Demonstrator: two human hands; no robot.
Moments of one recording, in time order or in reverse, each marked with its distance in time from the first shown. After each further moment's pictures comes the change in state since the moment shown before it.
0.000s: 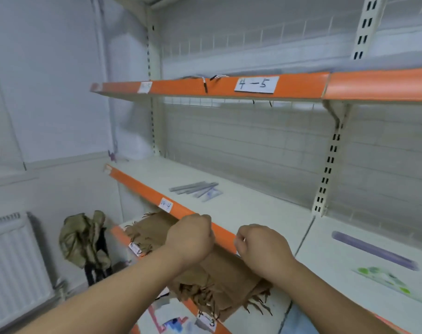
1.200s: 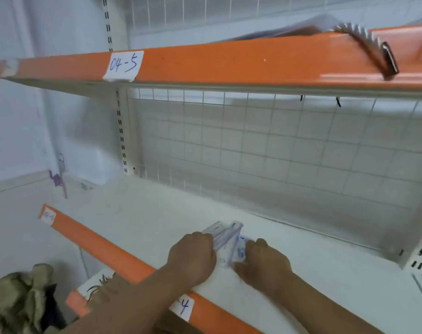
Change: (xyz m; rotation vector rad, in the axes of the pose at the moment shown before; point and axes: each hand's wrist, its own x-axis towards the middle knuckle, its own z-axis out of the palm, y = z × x) left_hand 0.256 -0.175 0.070 -0.061 -0.208 0.136; right_hand 0.276 -0.002 0.134 -0.034 -0.290 0.469
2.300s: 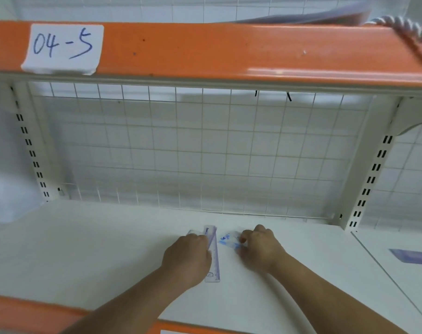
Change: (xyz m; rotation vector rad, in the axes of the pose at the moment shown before) left_hand 0.054 -0.009 0.002 0.011 -0.096 0.305; right_hand 0.026 0.017 -0.004 0.080 0.061 0.356
